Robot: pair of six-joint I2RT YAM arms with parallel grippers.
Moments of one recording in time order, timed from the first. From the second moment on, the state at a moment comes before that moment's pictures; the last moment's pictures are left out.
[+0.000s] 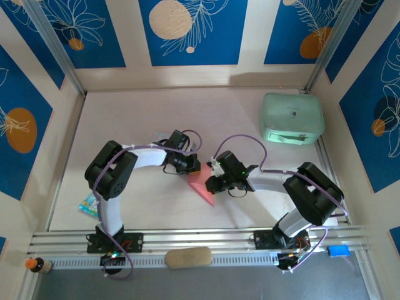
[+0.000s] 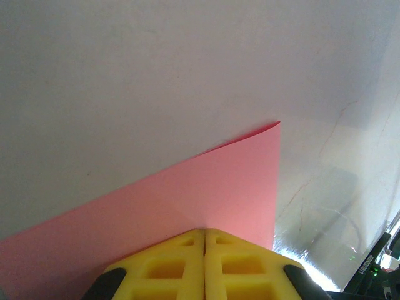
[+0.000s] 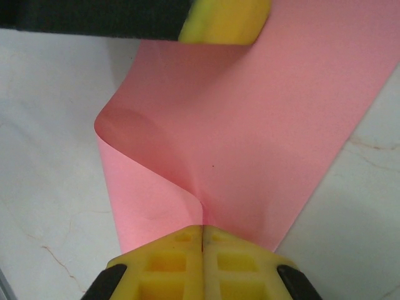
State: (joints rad) left arm -0.61 1.92 1.06 -0.21 0.55 -0.70; right arm 0.72 1.54 0.61 -0.06 -0.36 0.43
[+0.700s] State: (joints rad) left arm -0.61 1.92 1.06 -0.21 0.55 -0.70; right arm 0.72 1.53 0.61 -0.07 -0.34 0.43
